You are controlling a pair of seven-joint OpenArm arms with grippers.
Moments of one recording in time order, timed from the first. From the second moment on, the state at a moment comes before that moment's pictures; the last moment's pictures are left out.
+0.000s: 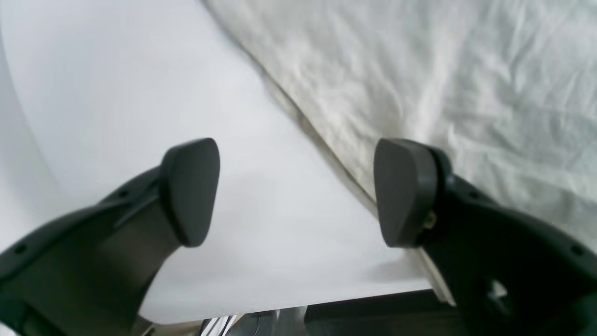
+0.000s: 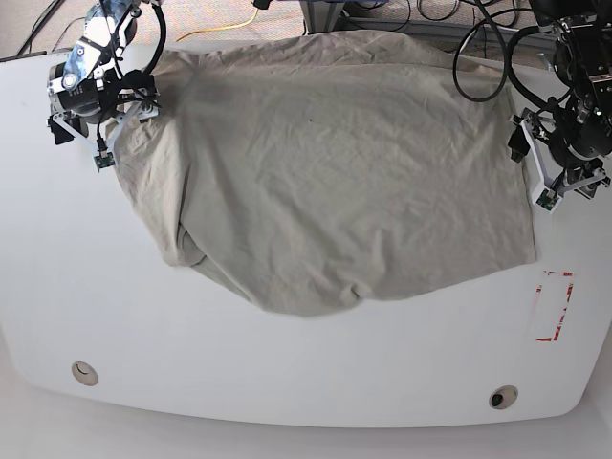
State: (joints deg) left arm 10.2 -22.3 -25.5 111.0 -19.5 -41.9 74.6; right arm -14.3 3.9 34.9 113.1 2.2 40.6 -74.4
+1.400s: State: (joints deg) left arm 0.8 -22.4 -19.4 111.0 -19.0 -41.9 73.5; right arm 10.1 10.4 35.1 86.9 1.9 40.5 -66.2
